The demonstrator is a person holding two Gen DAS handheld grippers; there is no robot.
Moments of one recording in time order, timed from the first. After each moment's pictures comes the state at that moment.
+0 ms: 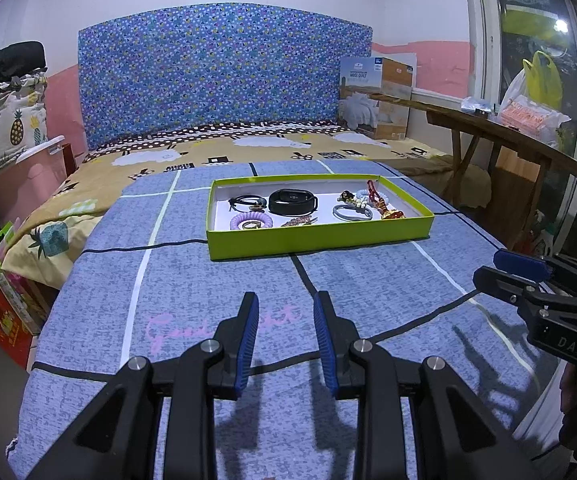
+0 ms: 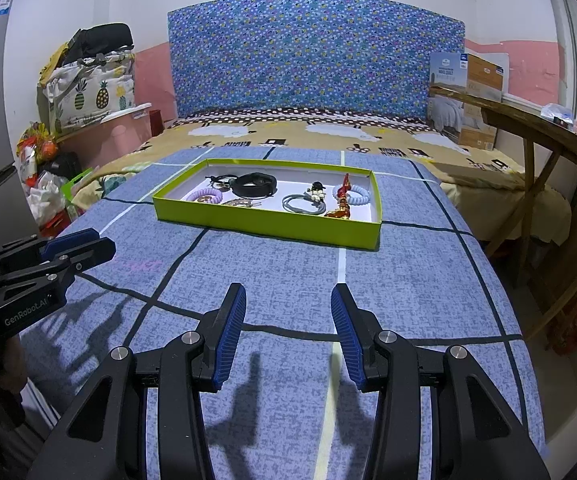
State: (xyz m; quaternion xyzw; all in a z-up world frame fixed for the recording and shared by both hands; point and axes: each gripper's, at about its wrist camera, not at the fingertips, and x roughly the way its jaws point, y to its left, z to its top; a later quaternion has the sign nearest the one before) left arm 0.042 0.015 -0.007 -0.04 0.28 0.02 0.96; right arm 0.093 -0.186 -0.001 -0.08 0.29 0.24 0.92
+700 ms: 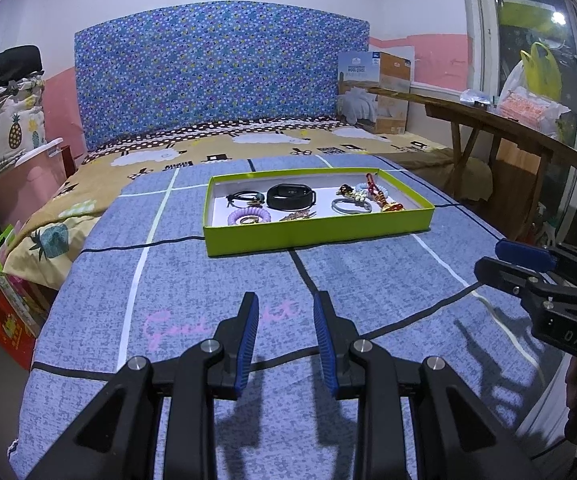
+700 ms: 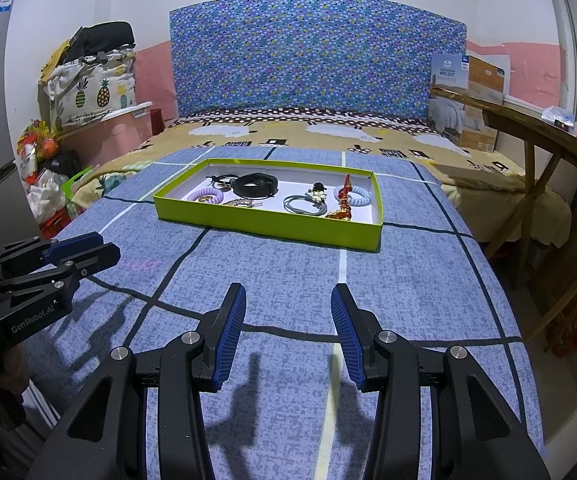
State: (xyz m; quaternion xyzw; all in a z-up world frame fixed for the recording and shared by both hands) left arm 0.045 0.011 -0.009 -0.02 0.28 0.02 0.96; right arm 0.094 -0.184 0.000 -0.08 0.29 0.24 0.92
